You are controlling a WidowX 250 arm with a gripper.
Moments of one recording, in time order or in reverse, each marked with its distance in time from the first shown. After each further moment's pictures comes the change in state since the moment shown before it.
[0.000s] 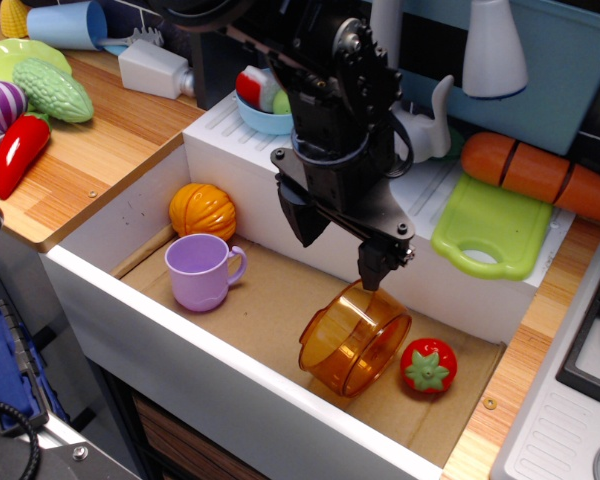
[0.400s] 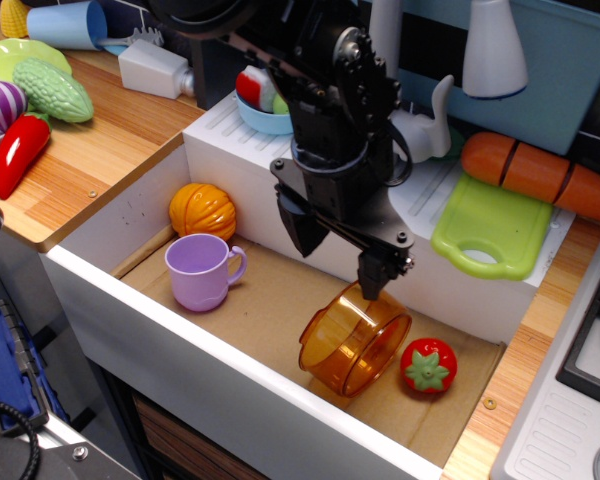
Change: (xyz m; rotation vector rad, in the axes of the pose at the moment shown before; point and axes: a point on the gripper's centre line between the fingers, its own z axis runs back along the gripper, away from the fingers) arm -0.006 -0.003 -0.006 -0.033 0.031 0.027
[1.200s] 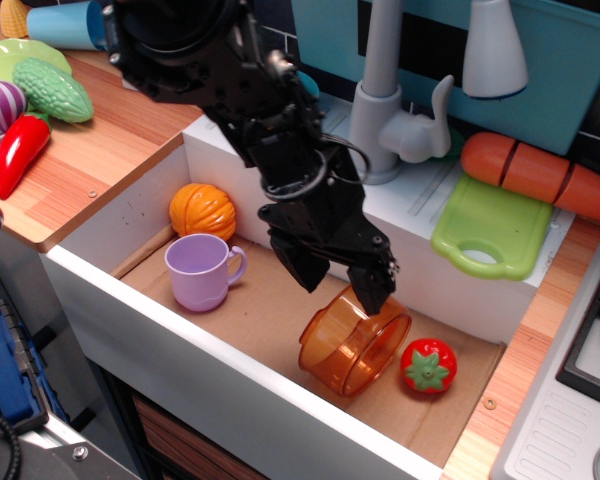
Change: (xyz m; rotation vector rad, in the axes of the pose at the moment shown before) arm -0.004 0.010 -0.035 -0.228 -0.016 0.135
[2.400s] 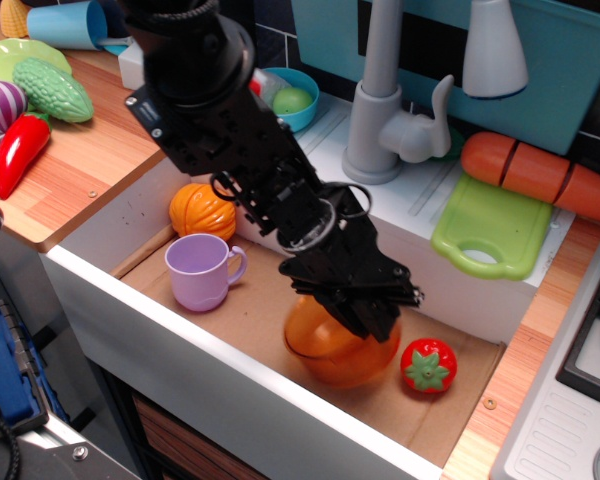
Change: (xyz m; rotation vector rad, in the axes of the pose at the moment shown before) arm -0.008 -0.016 -0.032 -0.121 -0.038 0.144
